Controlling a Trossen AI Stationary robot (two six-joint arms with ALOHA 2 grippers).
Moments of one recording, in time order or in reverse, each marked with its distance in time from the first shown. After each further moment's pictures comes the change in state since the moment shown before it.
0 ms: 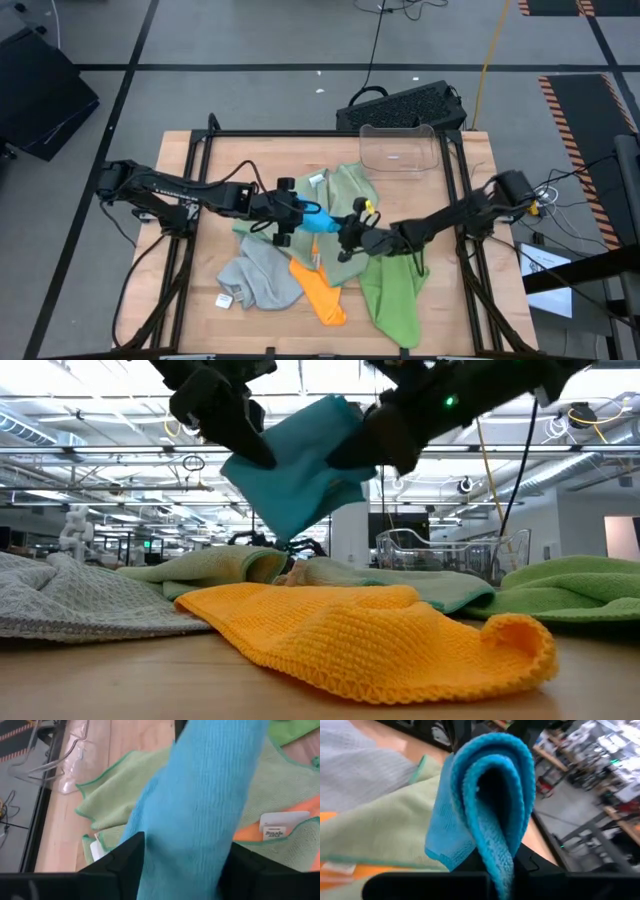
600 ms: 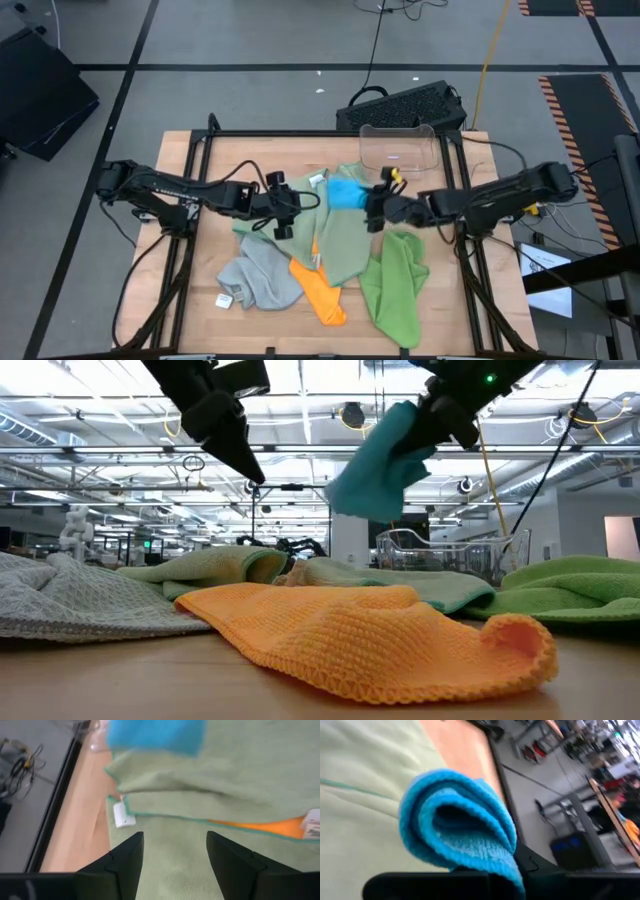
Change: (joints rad) left arm 0.014 0.000 -0.001 -0.107 -0.159 -0.206; right arm -0.160 -0.400 0.000 -0.611 -0.009 -0.040
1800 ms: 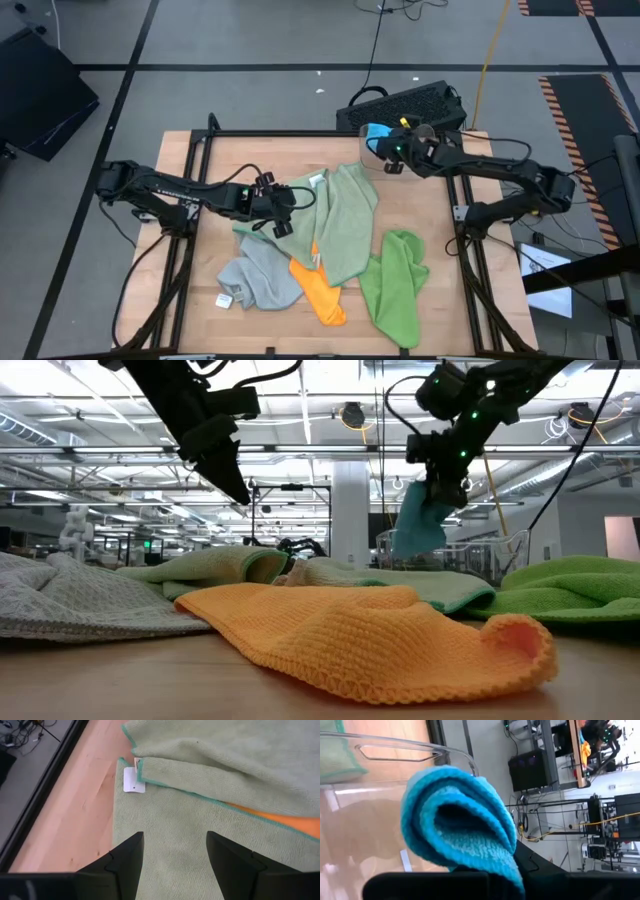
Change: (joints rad) left arm 0.005 0.000 -0.062 -0.028 -0.054 -0.219; right arm -0.615 0.071 0.000 -0.017 -0.091 -0.381
